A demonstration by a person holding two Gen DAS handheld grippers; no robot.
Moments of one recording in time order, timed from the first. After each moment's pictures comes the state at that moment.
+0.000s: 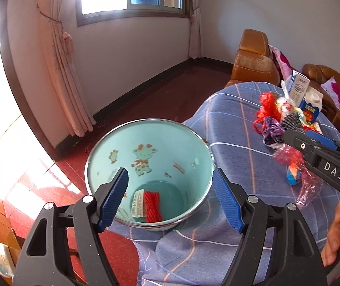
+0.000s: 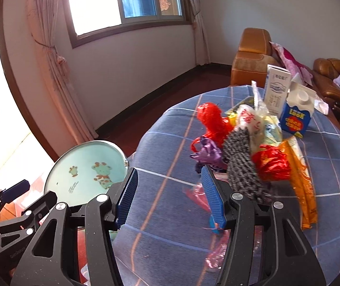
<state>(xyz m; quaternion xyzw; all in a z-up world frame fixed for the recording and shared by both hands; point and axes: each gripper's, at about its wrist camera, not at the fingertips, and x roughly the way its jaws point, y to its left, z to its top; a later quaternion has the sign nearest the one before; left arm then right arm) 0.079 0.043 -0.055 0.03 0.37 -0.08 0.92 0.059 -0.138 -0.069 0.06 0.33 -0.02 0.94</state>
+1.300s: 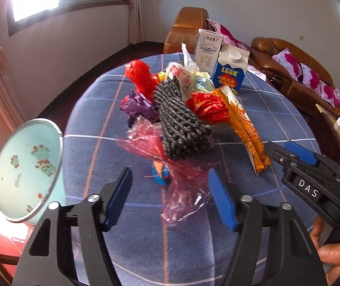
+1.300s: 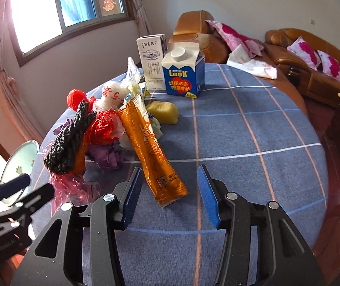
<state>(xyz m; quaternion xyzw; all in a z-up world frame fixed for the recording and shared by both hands) 0.058 -0.147 -0.082 0.05 0.41 -0.23 0.88 -0.017 -0.312 -0.107 0.11 0.35 -0.14 0.92</state>
